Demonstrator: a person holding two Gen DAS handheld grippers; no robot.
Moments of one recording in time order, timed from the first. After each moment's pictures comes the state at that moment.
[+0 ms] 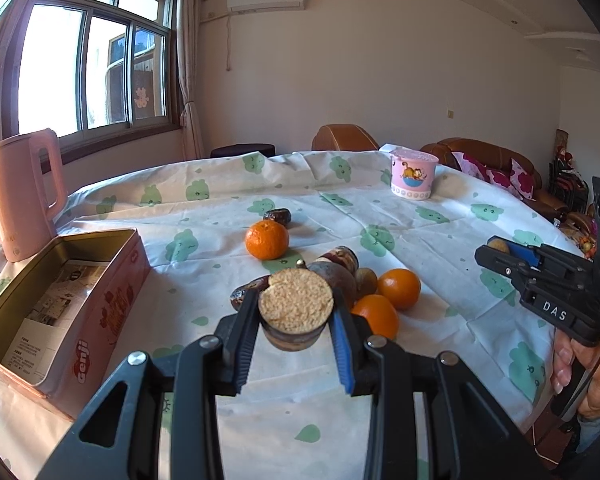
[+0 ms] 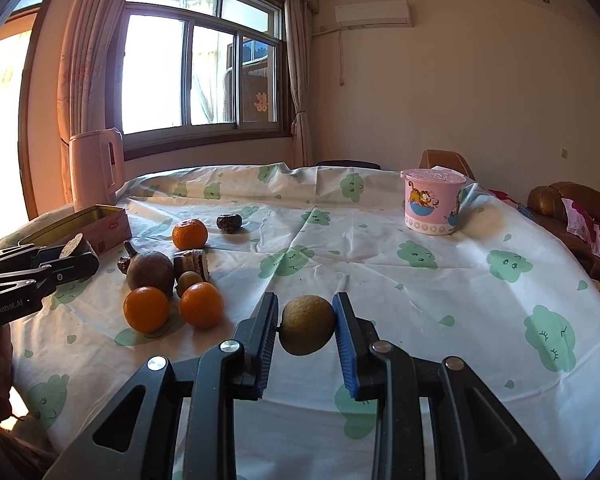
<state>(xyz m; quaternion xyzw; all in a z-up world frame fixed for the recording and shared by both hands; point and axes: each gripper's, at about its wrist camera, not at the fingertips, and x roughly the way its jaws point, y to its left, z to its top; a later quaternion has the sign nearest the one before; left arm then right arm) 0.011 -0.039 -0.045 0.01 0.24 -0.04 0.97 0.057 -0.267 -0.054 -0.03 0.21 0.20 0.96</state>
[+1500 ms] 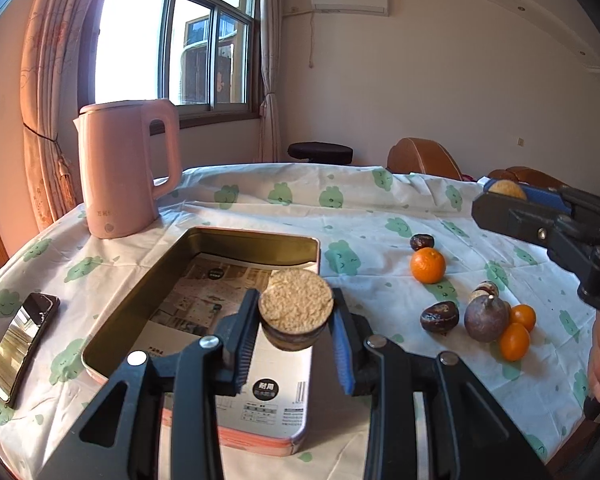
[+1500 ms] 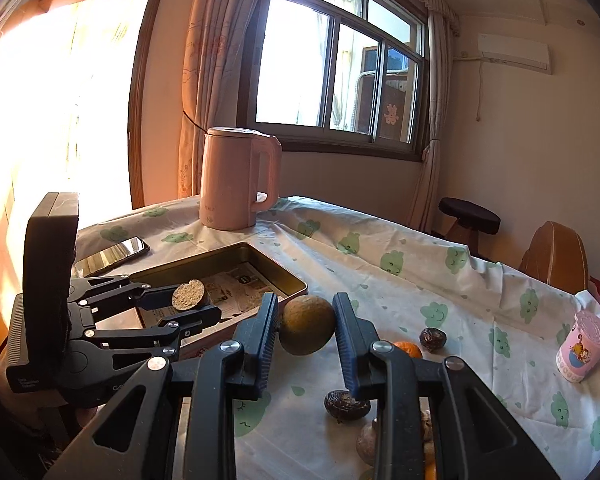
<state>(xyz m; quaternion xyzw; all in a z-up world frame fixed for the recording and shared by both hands) 0.010 0.103 -0.023 -0.04 0.25 0.08 0.96 0.056 -0.061 0.039 -0.12 0.18 0.40 0.89</state>
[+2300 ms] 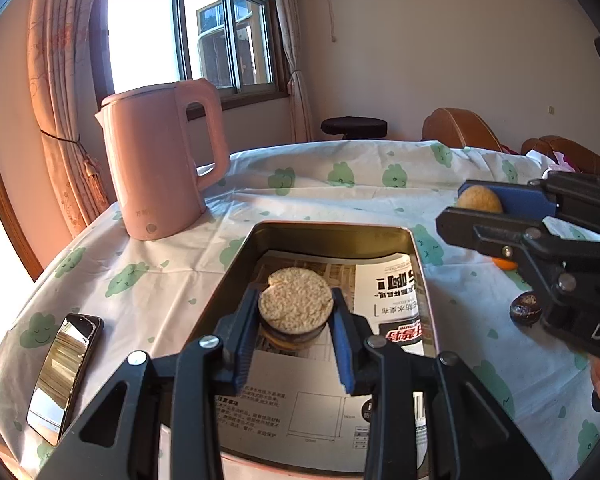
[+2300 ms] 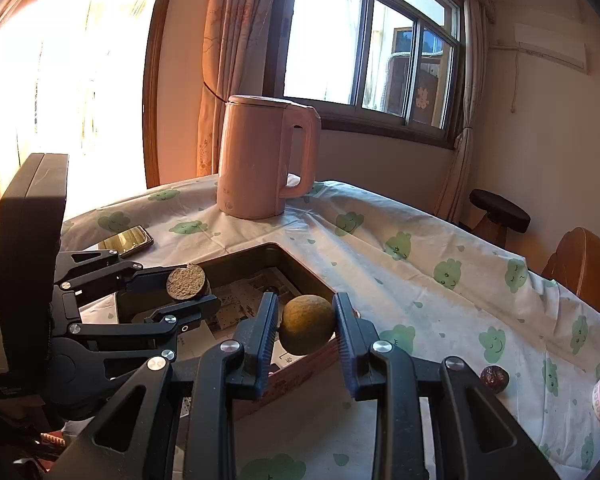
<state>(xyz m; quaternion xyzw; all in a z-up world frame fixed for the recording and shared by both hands) 0.037 0.153 -0.029 0.00 0.30 0.14 0.94 0.091 0.028 0.021 -0.15 0.21 0.43 0.86</state>
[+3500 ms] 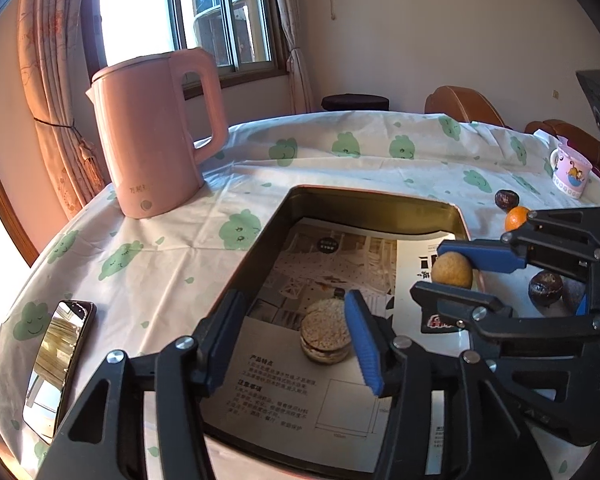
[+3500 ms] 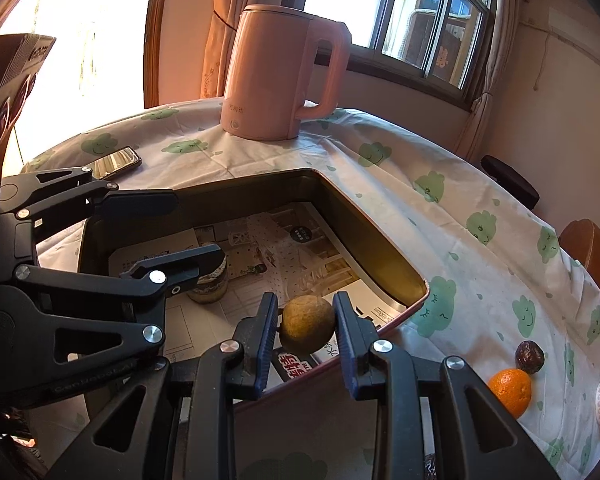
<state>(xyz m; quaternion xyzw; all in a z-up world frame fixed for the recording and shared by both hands) 0.045 0.157 -0.044 0.01 0.34 0.14 0.93 0.097 0.064 -0.032 -0.23 0.29 0.42 0.83</state>
